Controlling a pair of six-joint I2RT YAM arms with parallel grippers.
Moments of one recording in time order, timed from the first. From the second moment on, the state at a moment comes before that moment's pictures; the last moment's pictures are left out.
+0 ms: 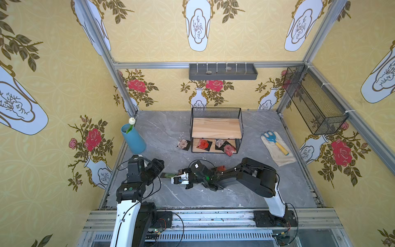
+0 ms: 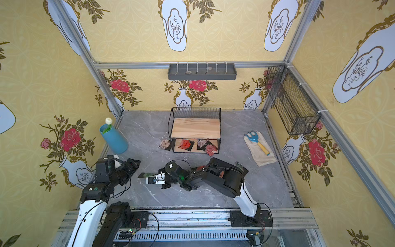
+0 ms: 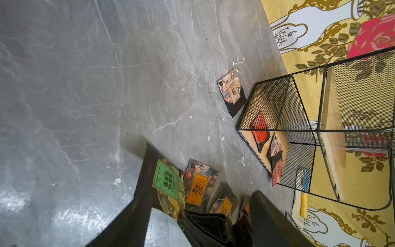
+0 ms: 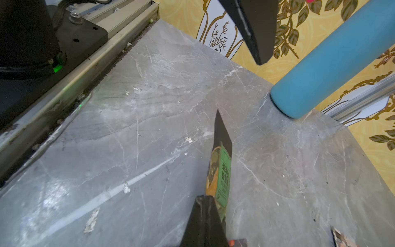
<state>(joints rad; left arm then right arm) 0.04 0.57 0.56 -0.76 0.24 -0.84 1.24 2.09 1.00 0.69 -0.31 -0.61</state>
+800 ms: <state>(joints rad) 0.03 0.63 0.54 -0.72 0.37 -0.81 1.20 1.83 0.87 0.64 -0.27 -0.54</state>
